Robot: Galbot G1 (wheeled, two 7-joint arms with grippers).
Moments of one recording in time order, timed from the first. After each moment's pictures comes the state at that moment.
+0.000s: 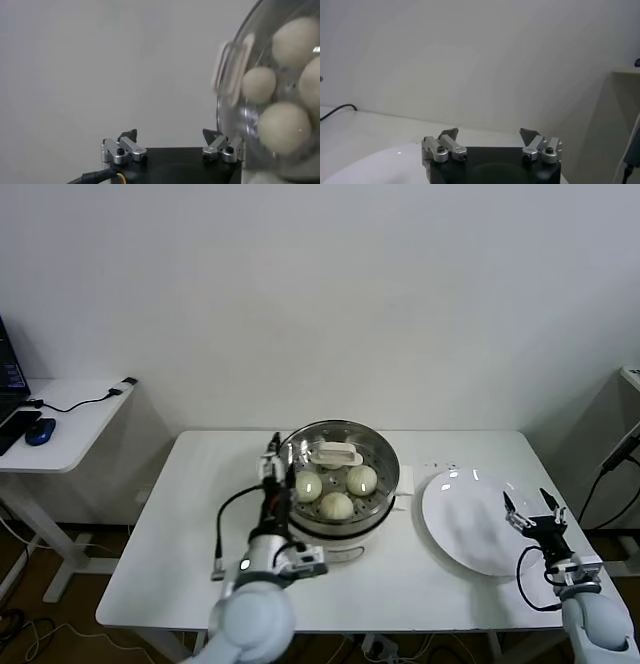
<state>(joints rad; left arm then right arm) 1.11 -1.26 0.07 -2.08 1.26 0.74 0.16 -1.19 1.14 0.79 1.35 0.29 0.17 -0.30</state>
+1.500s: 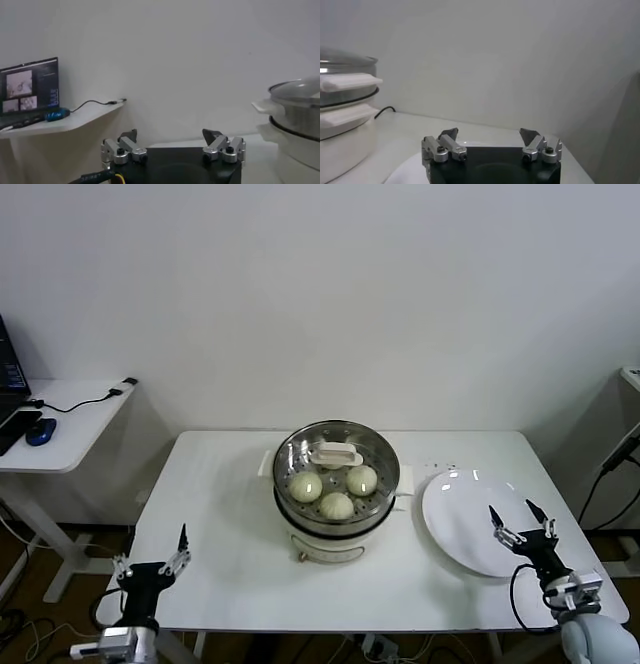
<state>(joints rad) 1.65 -1.49 -0.71 -2.01 -0.01 -0.09 -0.05 -1.36 1.16 0.81 1.58 0.32 0.08 -0.32</state>
